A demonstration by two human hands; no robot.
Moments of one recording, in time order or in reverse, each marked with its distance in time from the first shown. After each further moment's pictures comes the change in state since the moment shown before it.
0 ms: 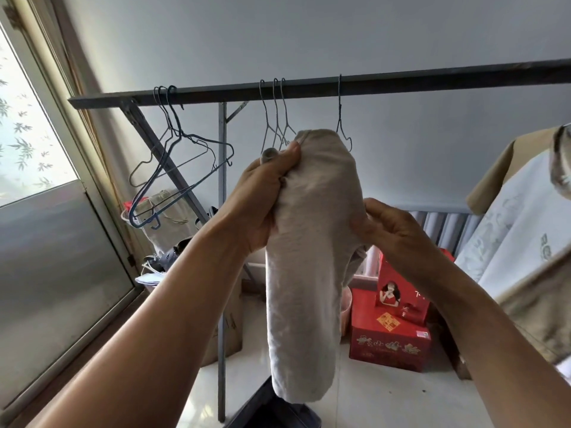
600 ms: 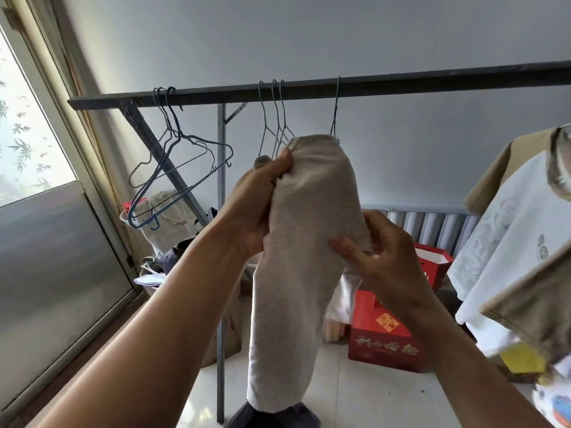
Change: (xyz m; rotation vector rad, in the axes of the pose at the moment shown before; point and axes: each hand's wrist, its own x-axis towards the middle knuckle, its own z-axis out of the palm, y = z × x) left_hand 0.013 -0.007 -0.013 -0.168 0.003 -0.119; right_hand -0.016 0.013 0.027 -0.060 0.245 -0.036
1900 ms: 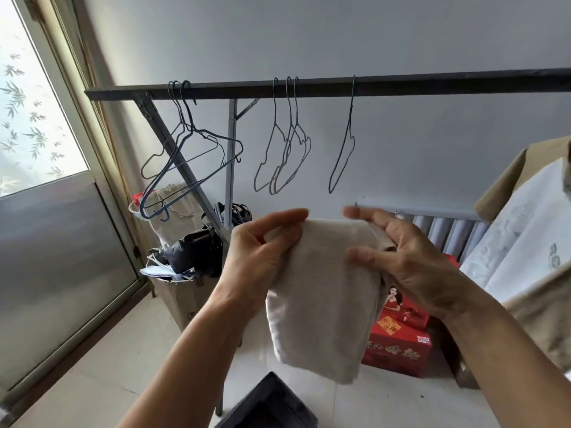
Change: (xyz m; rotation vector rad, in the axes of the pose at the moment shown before) left_hand -0.031 -0.063 -0.042 0.362 0.127 0.331; right_hand 0.008 -0.013 -0.024 0.338 -0.345 0.258
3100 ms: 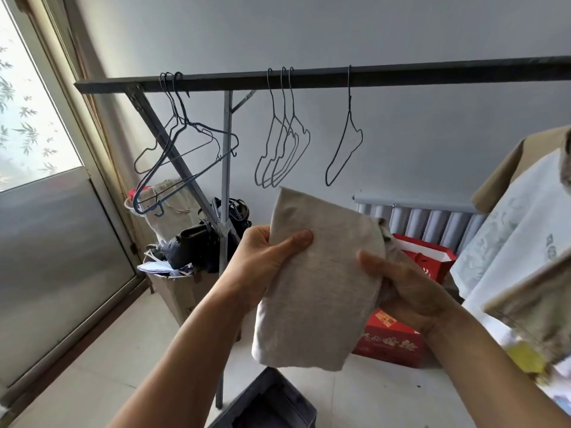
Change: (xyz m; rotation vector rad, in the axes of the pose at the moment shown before) left_hand 0.007 -0.016 -0.002 -0.008 -0.123 -0.226; right_hand -0.003 0.048 -0.006 0.503 -0.103 0.171
